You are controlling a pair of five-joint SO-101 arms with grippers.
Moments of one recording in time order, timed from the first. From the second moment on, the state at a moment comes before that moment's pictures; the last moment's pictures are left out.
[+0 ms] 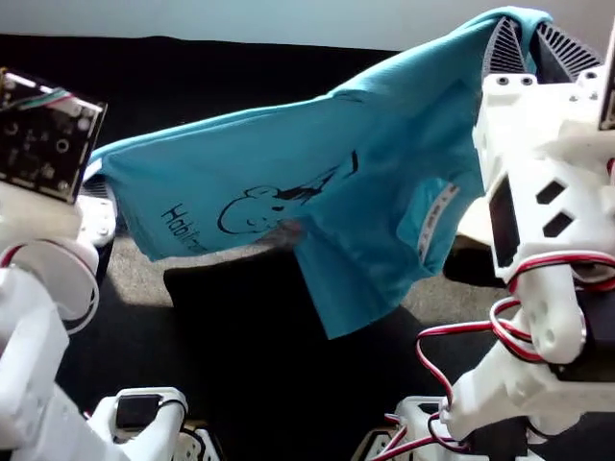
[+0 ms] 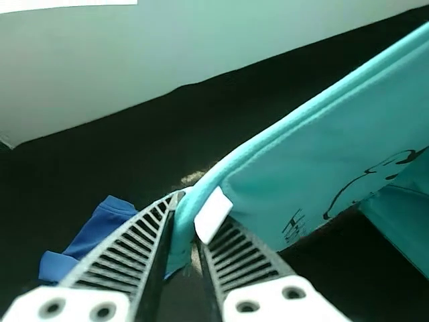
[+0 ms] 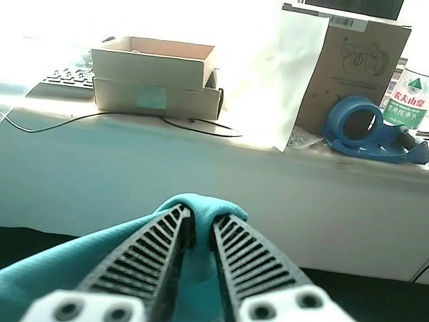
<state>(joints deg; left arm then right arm) -10.3 -40.5 -28.1 100.4 -22.0 -4.9 -18.0 -57.2 81.3 9.4</state>
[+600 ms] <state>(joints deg) -11.0 -41.6 -20.4 98.2 -22.0 -12.2 -19.0 -74.4 93.7 12.5</state>
